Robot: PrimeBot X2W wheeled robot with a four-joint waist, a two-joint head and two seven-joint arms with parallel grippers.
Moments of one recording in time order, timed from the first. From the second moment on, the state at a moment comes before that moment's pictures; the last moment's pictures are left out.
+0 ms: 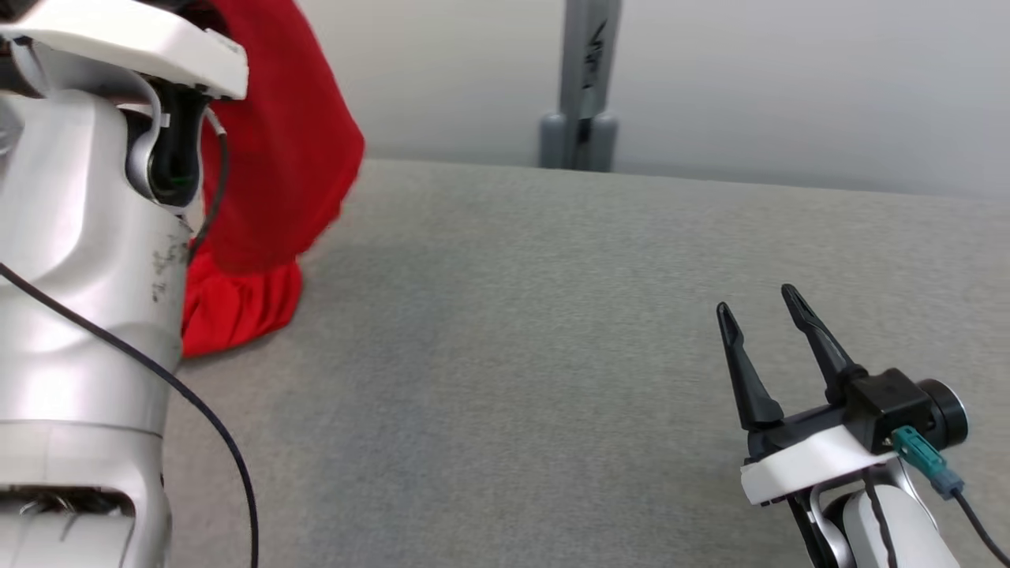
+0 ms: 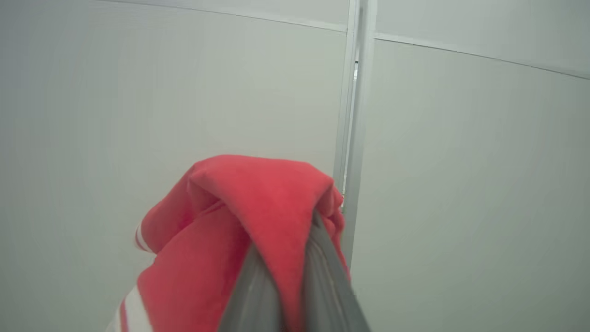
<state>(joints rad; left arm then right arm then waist) -1.07 0.15 -0.13 0.78 -0.47 -0.13 -0.25 -0.21 -0.05 0.14 0.21 0.06 0.13 -0.26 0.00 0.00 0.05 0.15</state>
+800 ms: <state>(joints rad) -0.84 0.05 -0.53 0.74 -0.41 -0.10 -0.24 -0.24 -0.05 0.07 0.18 0.10 0.13 -0.26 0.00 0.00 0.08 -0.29</state>
